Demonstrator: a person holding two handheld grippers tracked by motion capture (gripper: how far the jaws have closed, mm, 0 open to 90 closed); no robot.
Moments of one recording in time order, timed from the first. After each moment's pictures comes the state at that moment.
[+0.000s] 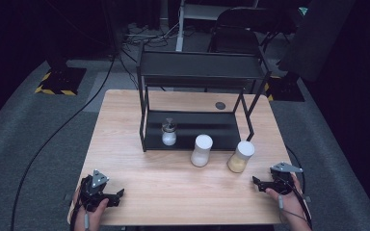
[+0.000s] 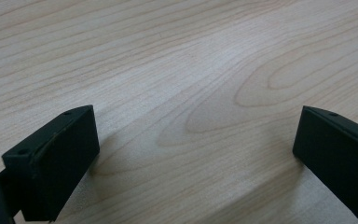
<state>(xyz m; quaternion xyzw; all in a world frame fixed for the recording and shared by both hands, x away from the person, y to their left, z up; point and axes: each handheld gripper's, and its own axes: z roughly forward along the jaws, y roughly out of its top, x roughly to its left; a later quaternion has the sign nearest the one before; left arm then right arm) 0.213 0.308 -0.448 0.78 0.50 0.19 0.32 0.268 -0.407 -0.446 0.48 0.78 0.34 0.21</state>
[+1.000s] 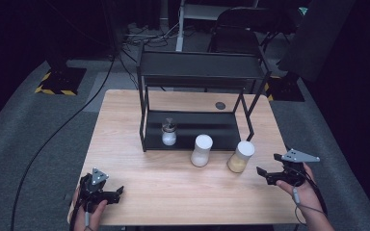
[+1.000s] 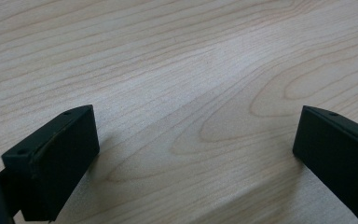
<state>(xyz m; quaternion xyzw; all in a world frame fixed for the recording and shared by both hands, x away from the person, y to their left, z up) 0.216 0.306 -0.449 0.78 0.51 0.20 0.32 0.266 -0.420 -0.370 0.40 0.80 0.41 0.20</state>
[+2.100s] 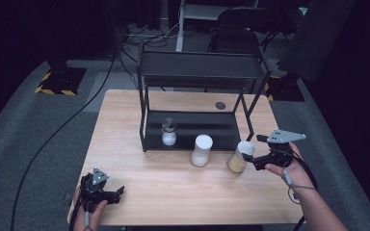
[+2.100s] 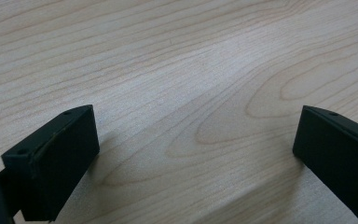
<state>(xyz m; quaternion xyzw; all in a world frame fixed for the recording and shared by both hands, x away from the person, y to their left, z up) 0.217 0.306 -0.449 0.78 0.50 0.20 0.32 0.316 -0.385 -0.324 0.29 0.83 0.43 0.18</state>
